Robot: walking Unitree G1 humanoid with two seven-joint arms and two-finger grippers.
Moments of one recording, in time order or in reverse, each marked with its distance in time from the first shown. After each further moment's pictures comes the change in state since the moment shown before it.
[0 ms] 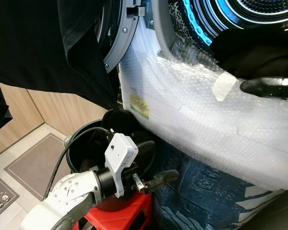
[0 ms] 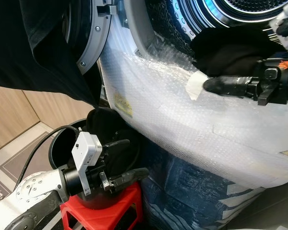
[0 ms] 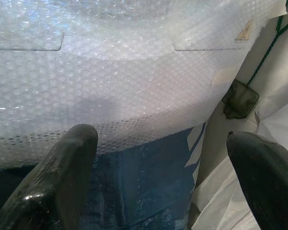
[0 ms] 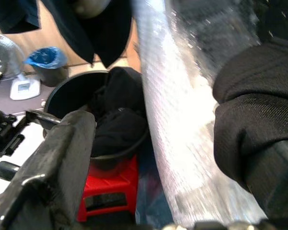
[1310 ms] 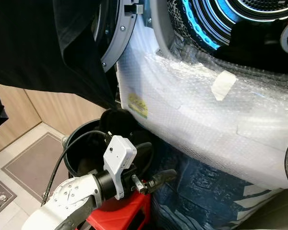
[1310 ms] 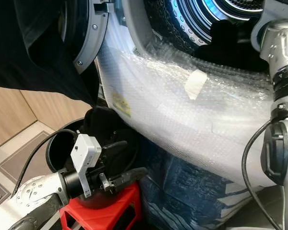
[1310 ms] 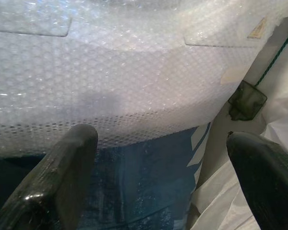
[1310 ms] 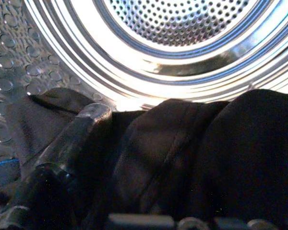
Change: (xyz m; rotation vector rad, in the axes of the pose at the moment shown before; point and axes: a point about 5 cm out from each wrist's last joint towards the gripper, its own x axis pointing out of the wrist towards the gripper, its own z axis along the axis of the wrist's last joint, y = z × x) left arm -0.003 -0.003 -0.005 -0.026 0.002 0.064; right arm 0.070 -0.133 0.038 0.078 -0.198 -1.151
